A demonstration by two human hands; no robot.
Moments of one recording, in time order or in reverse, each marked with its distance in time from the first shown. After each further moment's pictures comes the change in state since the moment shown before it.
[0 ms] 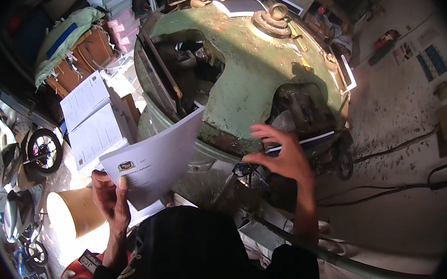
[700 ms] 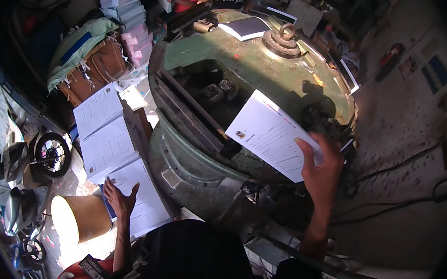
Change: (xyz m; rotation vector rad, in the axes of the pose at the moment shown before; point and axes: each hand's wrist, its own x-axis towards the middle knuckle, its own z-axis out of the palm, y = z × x) left_hand -0.021 -0.160 -0.117 1.459 0.284 -0.215; right_hand -0.008 -0.057 -0.020 -0.476 0.704 -0.077
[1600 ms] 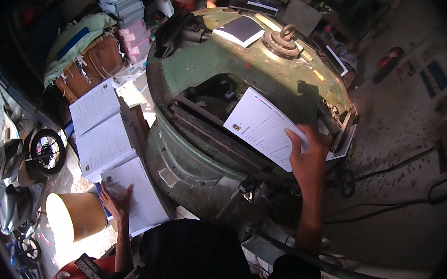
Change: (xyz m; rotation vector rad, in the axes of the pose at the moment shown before) left_hand -0.012 -0.036 0.023 -0.112 0.038 -0.185; right_hand 0.005 0.030 0.041 0.013 -0.047 0.081
